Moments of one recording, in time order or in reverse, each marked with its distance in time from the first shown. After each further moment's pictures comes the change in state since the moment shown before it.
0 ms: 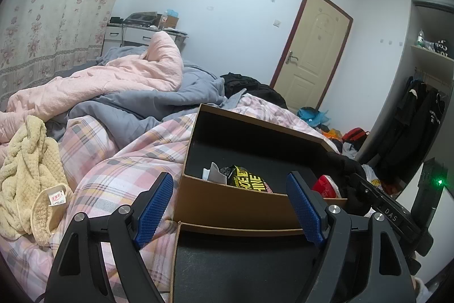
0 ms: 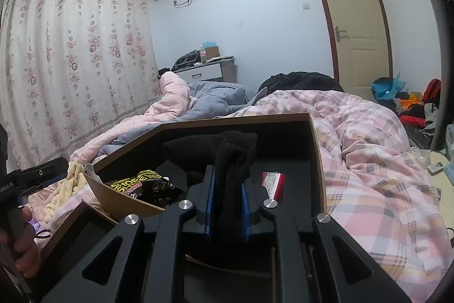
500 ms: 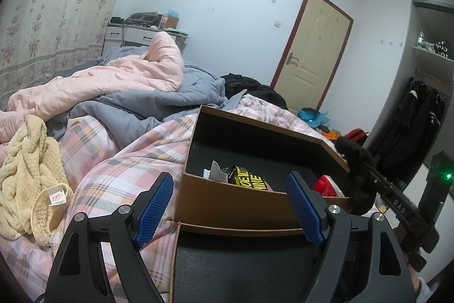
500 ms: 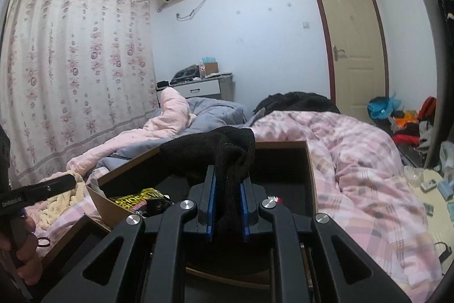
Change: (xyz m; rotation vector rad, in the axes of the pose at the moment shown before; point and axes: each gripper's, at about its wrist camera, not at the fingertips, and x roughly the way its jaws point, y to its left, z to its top) left arm 0.000 0.001 0.000 -0.003 0.000 -0.002; right arm 0.004 0.009 0.006 -0.038 -0.073 -0.033
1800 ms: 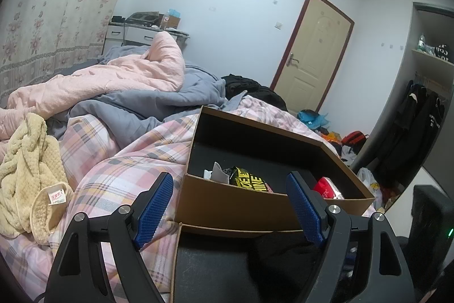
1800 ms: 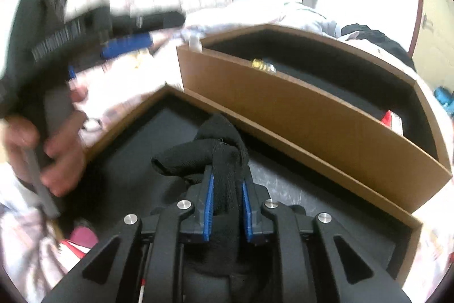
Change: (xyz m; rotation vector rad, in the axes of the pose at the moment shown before) left arm 0.000 0.002 -0.001 -0.010 -0.002 -0.001; right arm 0.004 0.041 -0.040 -0.199 0.498 0.342
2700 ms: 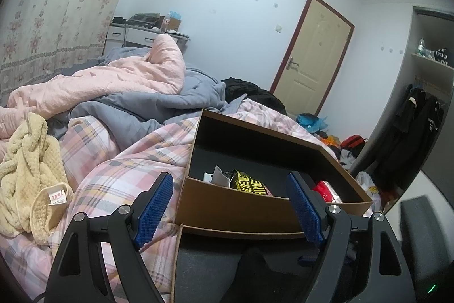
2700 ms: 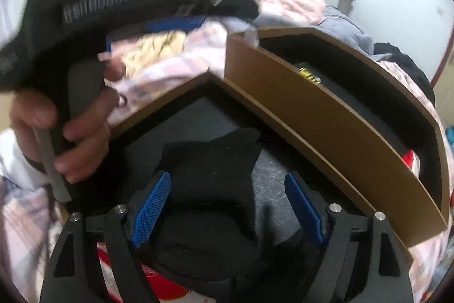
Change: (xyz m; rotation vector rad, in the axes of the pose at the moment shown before) left arm -0.001 0.002 0.000 -0.003 -0.013 -0.005; right arm 0.052 0.059 0.020 -0.288 0.194 -0.037
